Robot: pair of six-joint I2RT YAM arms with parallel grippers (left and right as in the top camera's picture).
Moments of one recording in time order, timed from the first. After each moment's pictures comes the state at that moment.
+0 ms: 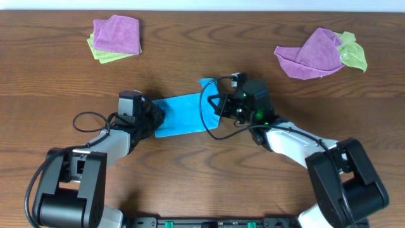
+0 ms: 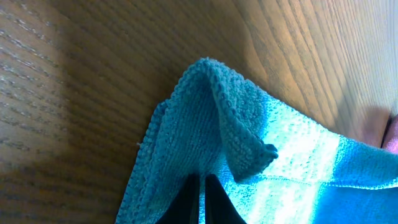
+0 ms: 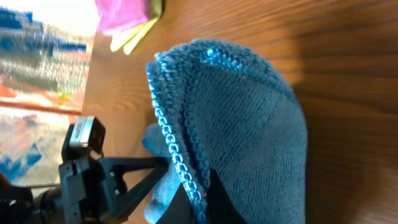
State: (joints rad) left arm -0.14 1.66 0.60 0.14 0.34 -0.90; right arm 0.44 1.73 0.76 0.40 -0.44 0.81
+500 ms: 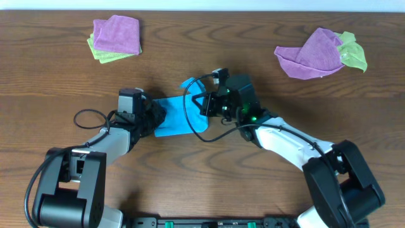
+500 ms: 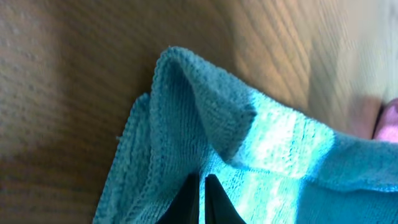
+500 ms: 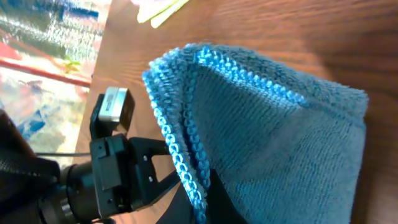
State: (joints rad) left arm -0.13 1.66 0.64 0.09 0.38 -0.87; right arm 0.55 1.73 0.89 0.26 -0.44 0.75
